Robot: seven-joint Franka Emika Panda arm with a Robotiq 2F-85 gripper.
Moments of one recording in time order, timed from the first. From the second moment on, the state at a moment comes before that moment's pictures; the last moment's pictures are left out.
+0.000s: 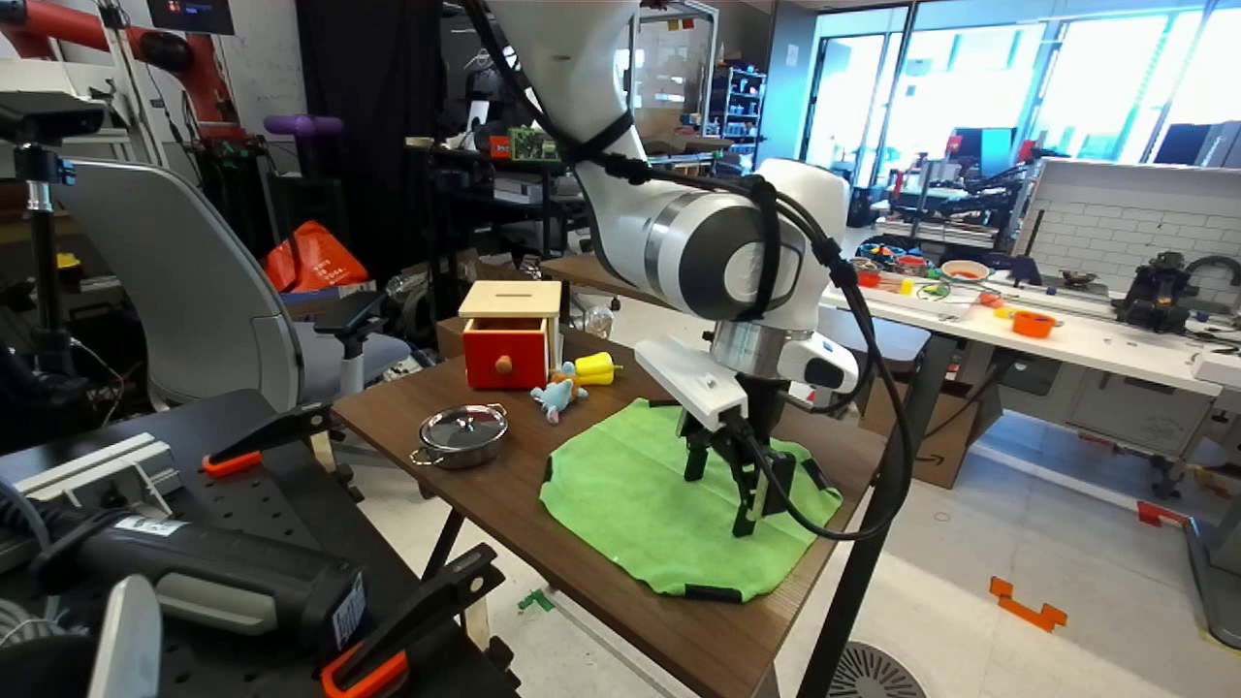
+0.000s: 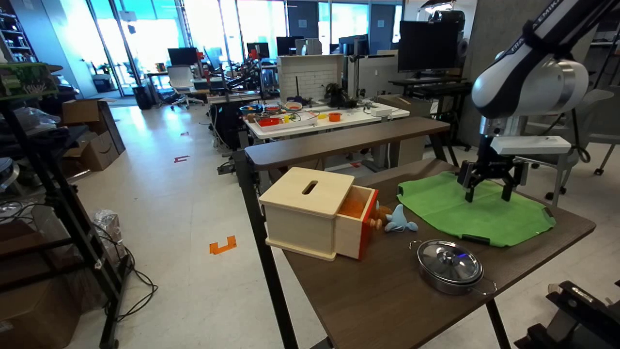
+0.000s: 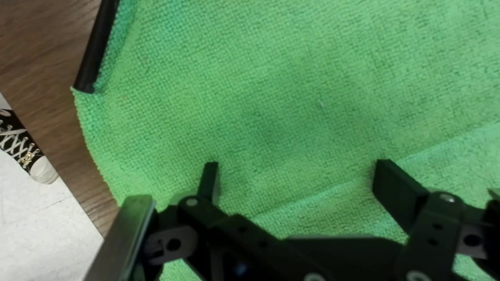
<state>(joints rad) -0.11 1.03 -0.10 -1.53 0.14 2.43 0.08</state>
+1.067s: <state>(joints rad) -0.07 1.19 -0.10 -1.19 0.13 2.28 0.23</state>
